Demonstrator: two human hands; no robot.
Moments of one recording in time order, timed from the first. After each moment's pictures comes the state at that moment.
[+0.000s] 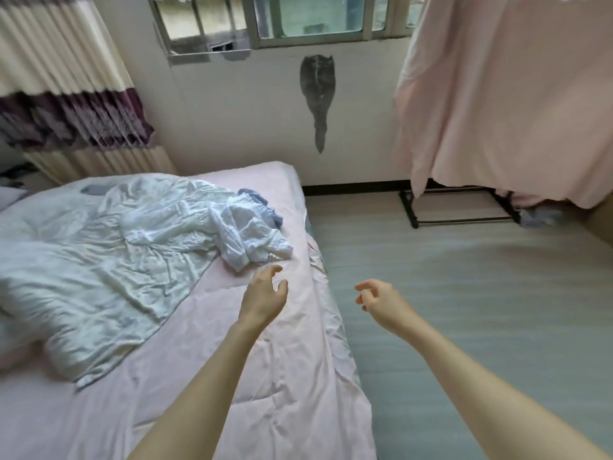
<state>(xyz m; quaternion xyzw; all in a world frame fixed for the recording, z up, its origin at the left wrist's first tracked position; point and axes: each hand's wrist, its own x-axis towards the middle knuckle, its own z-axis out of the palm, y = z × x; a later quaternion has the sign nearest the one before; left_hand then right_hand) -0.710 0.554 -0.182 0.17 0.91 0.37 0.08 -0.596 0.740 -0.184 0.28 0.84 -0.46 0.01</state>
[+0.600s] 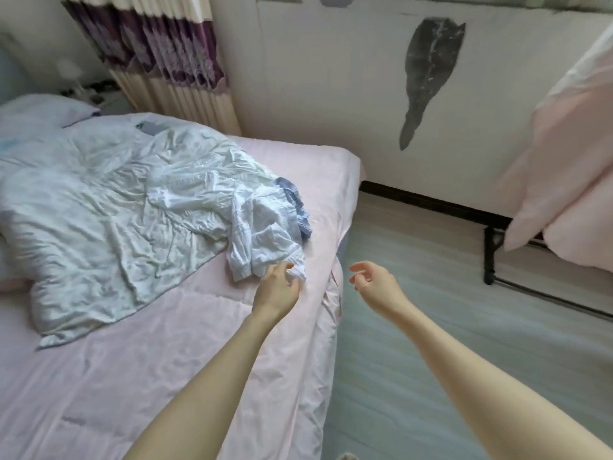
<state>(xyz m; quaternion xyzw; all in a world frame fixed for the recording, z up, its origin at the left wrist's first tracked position) -0.922 0.711 -0.259 -0.03 0.92 0.37 0.08 -0.897 0.900 -0.222 0.12 0.89 -0.43 0.10</state>
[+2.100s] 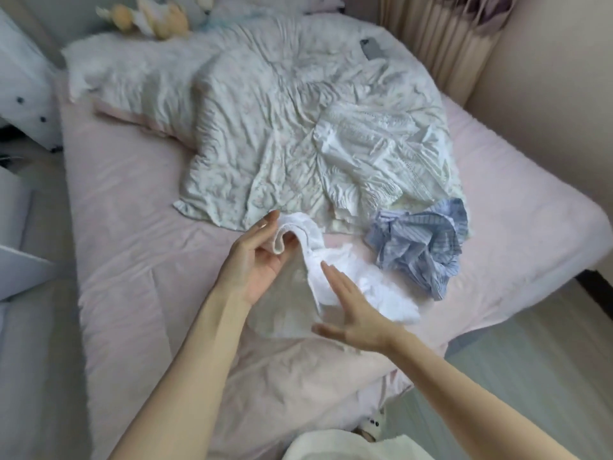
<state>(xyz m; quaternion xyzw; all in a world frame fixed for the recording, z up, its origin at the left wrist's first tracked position) -1.009 0.591 -0.222 -0.31 0.24 0.89 -0.23 -1.096 0.760 -0.308 -0.50 0.72 -0.31 0.36</state>
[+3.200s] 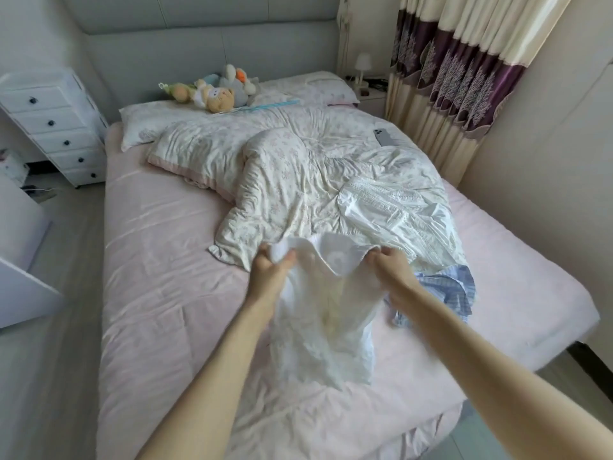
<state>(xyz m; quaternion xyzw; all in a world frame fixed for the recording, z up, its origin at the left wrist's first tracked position) -0.952 0.534 -0.173 -0.46 0.56 0.63 -0.29 -1.096 0.650 -0.164 -0.15 0.82 -0.48 0.26</state>
